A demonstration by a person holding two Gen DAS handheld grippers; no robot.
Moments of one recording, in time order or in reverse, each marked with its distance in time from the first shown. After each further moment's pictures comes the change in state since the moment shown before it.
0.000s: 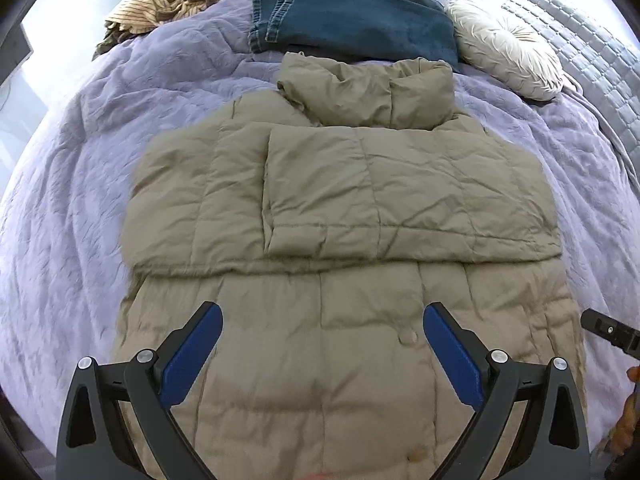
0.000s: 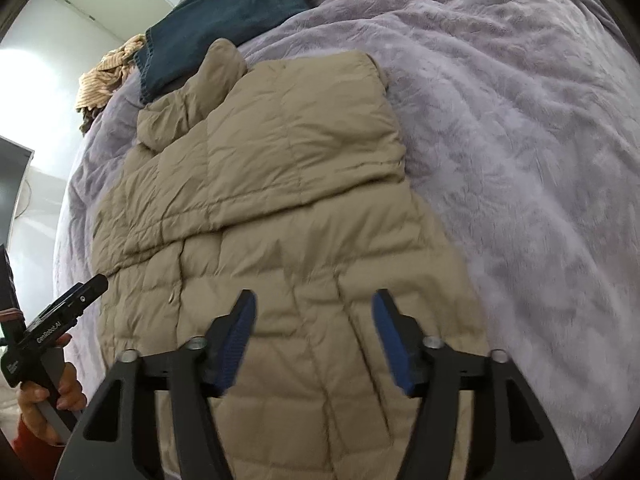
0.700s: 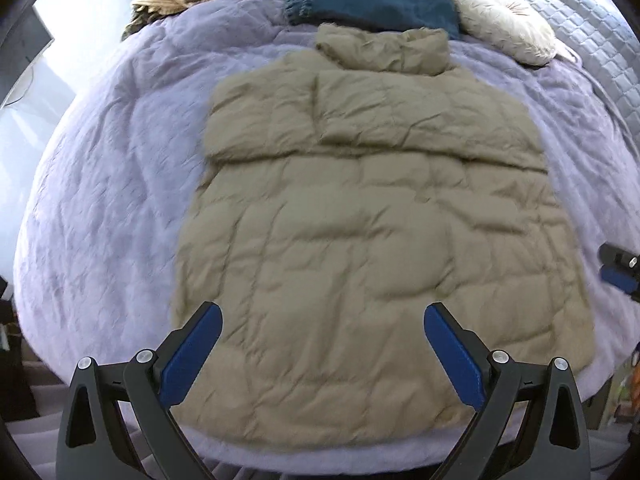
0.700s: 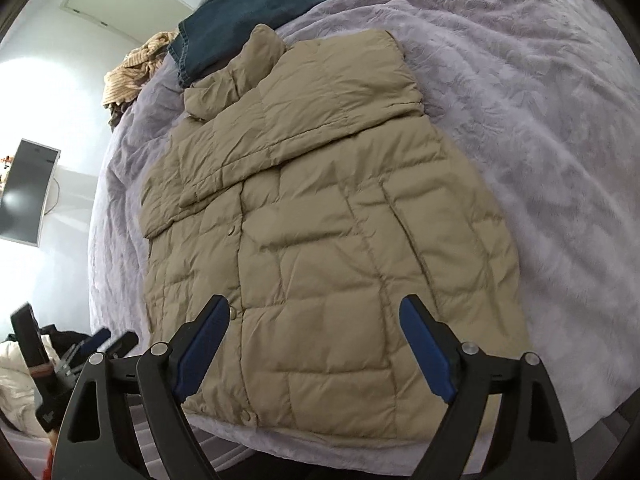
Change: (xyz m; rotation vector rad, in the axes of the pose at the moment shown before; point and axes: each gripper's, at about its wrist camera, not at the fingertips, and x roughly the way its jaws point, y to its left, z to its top) left arm -0.083 0.044 -0.105 0.007 0.095 0.092; right arm -0.049 0.025 -0.071 0.041 0.023 0.100
